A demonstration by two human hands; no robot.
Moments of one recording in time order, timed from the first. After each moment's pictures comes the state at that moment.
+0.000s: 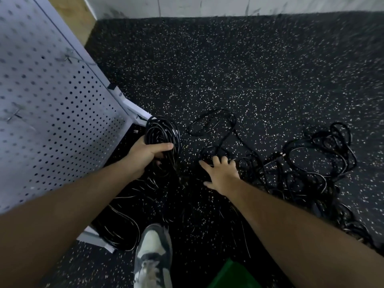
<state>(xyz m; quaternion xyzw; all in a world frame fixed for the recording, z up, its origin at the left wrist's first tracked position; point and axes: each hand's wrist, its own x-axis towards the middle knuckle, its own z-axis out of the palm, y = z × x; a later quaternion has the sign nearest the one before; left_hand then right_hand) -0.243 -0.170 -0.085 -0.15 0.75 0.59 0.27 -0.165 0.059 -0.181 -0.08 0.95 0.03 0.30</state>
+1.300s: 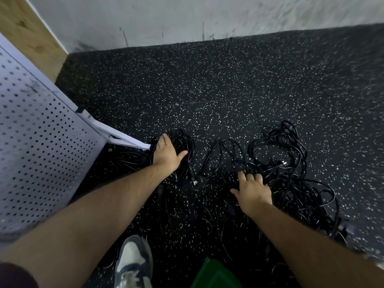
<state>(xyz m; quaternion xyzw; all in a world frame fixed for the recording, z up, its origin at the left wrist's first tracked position) -0.239 -0.026 -0.139 0.09 0.97 0.13 0.18 -0.044 0.171 -0.128 0.19 0.95 -0.01 0.23</state>
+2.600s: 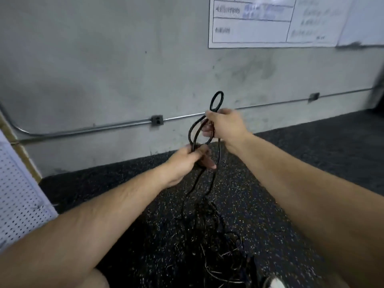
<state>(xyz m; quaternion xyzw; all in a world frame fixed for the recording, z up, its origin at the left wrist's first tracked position) -0.023 0.127 0.307 0.36 0.65 0.60 0.30 0.045 0.248 0.387 0.22 0.66 -0.65 -0.31</state>
